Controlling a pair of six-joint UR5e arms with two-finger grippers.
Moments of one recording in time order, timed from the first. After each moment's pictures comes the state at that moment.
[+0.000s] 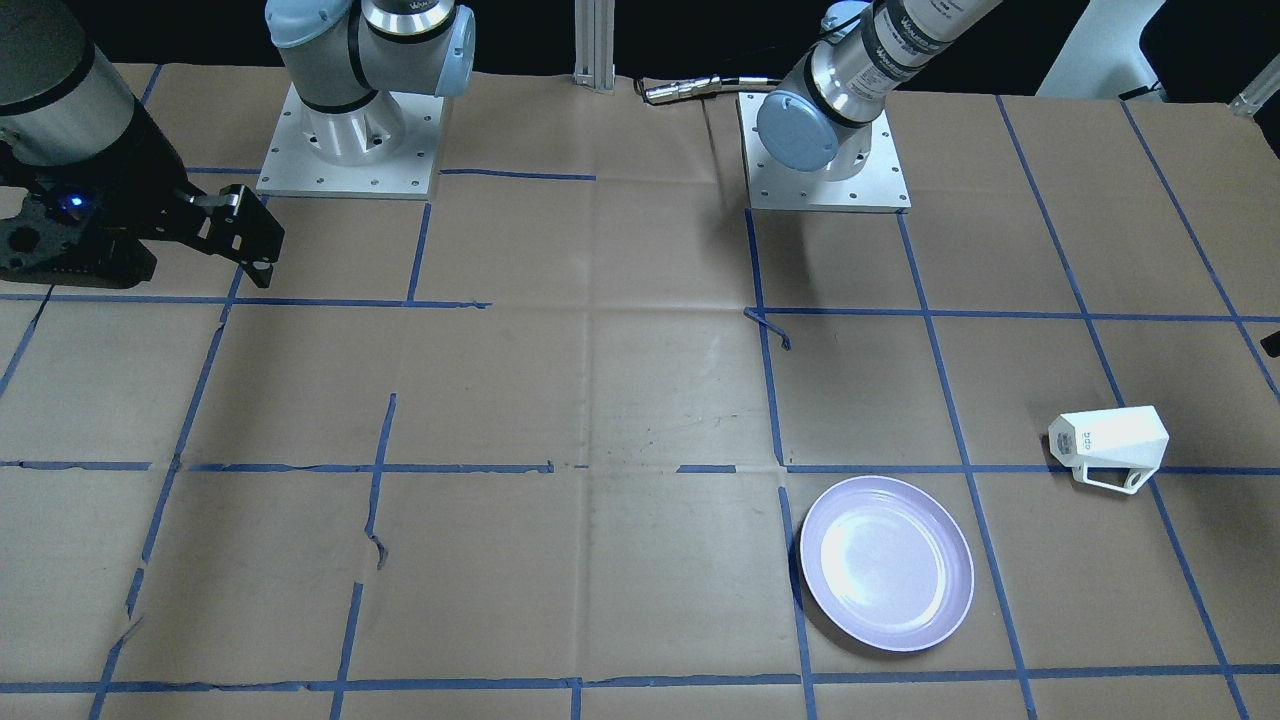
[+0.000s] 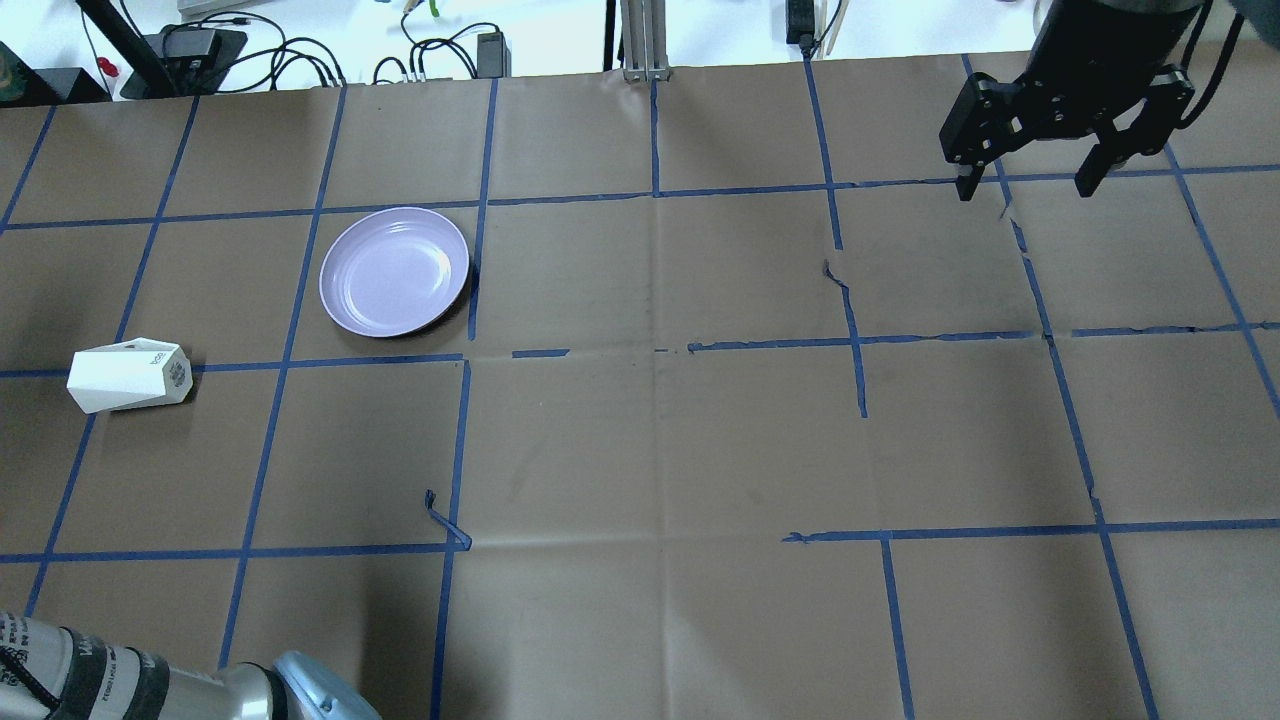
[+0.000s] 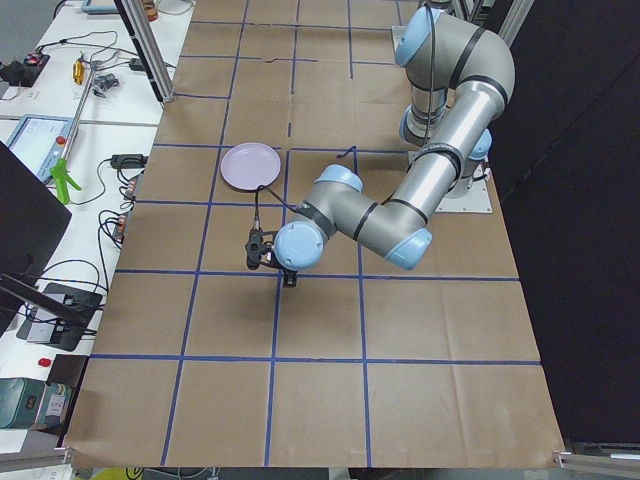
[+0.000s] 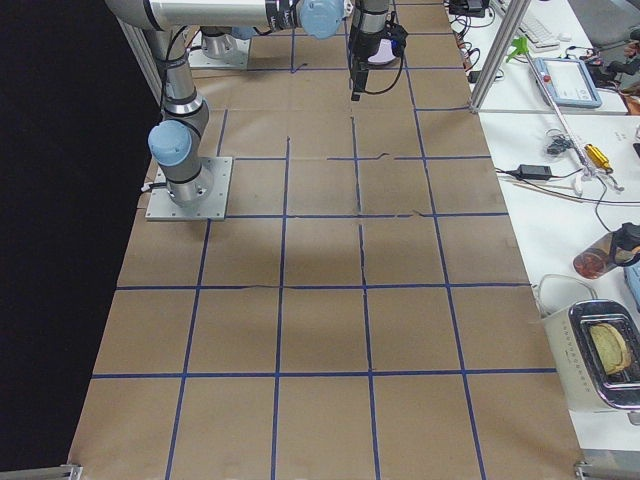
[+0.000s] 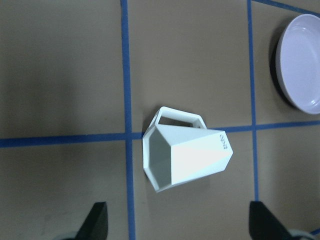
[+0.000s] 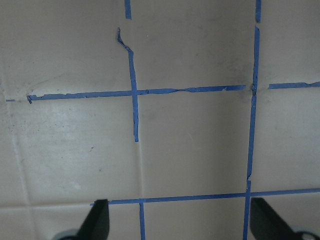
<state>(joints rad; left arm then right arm) -0.56 -2.09 -1.32 -1.68 1.16 1.07 1.47 -1.48 1.43 -1.44 -1.60 -0.06</state>
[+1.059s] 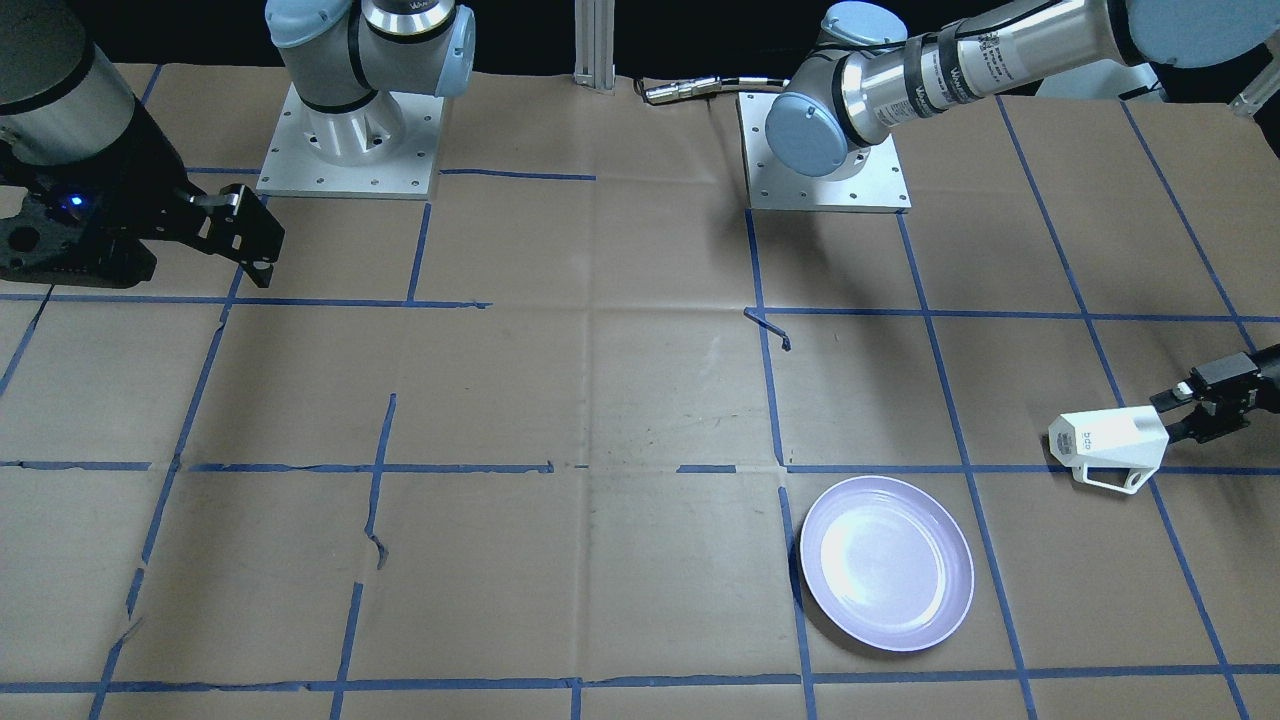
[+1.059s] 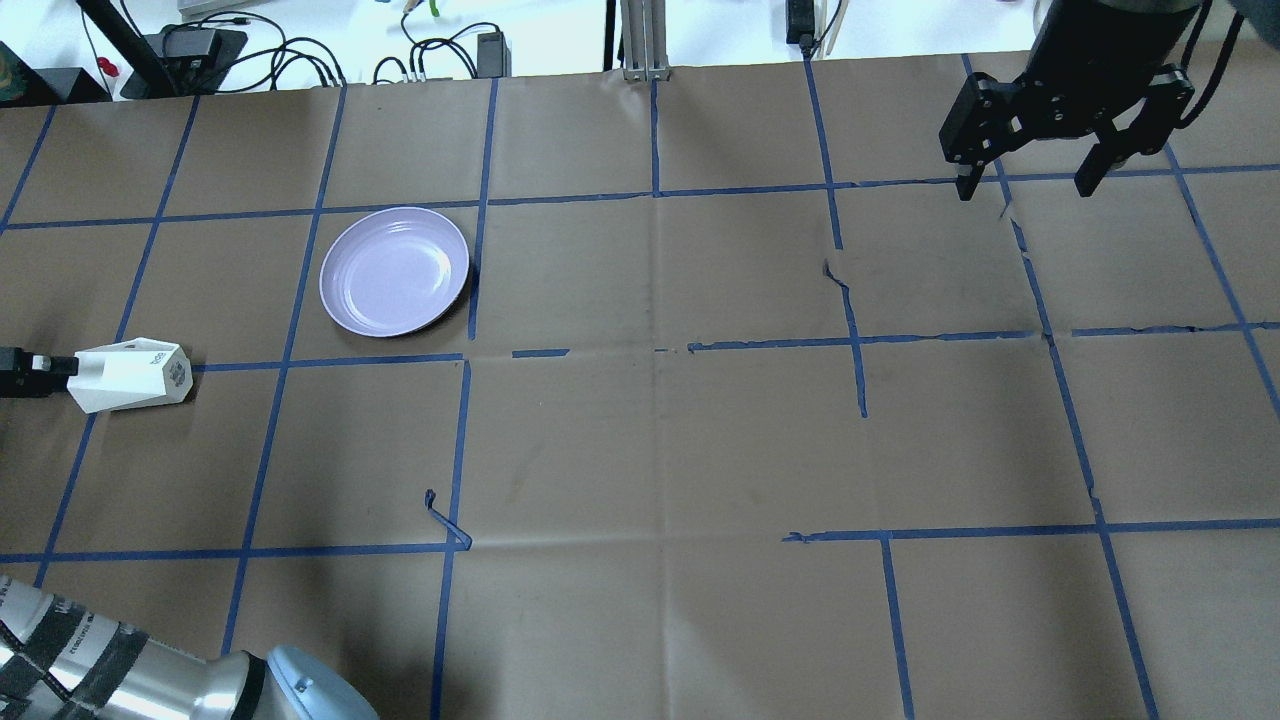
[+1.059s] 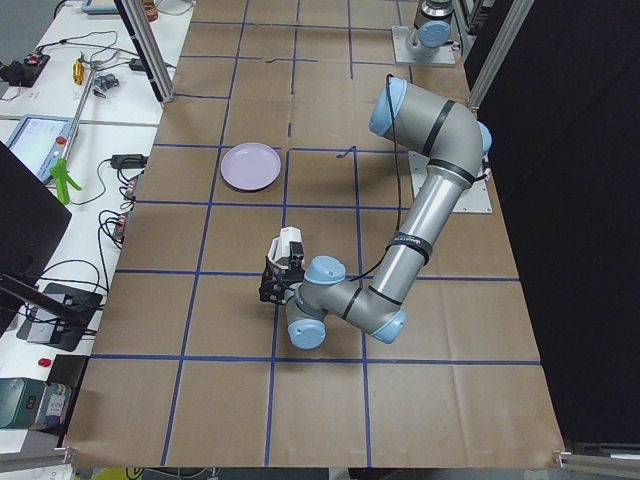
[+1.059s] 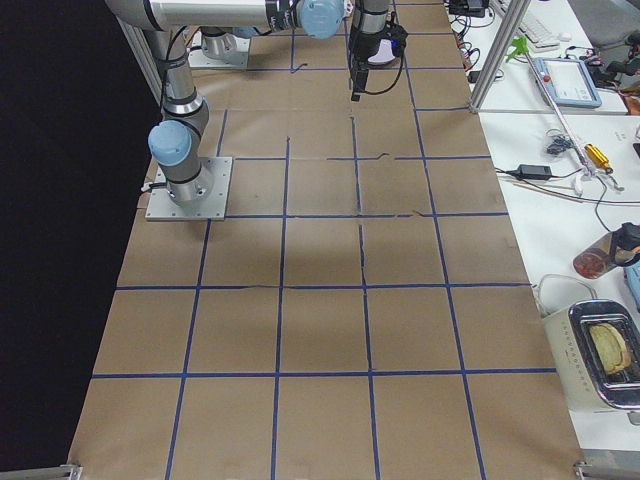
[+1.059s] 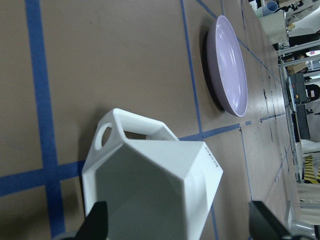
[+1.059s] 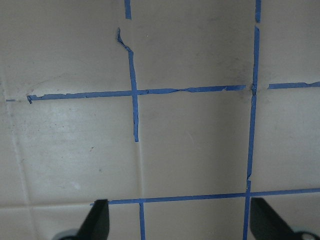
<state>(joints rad) -0.54 -2.36 -1.30 -1.97 0.96 1.40 1.47 -1.48 1.43 -1.44 -1.60 -0.06</state>
